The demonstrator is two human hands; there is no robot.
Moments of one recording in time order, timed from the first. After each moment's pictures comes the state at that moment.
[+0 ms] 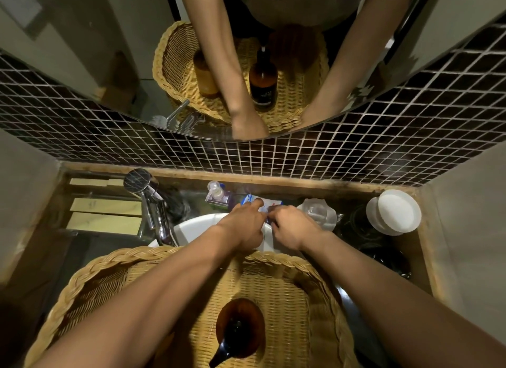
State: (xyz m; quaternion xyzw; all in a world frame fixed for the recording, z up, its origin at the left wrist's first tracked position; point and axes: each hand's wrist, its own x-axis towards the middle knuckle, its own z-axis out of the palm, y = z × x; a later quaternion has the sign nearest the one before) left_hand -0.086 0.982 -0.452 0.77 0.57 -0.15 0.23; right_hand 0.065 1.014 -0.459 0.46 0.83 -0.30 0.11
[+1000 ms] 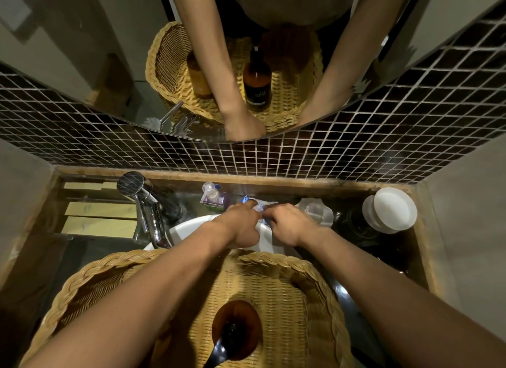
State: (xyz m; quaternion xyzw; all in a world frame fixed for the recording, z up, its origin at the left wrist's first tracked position) left_hand -0.086 0.994 -0.446 0.72 0.59 -0.20 0.31; right_hand 0.065 1.022 -0.456 0.45 0.83 -0.32 0.11
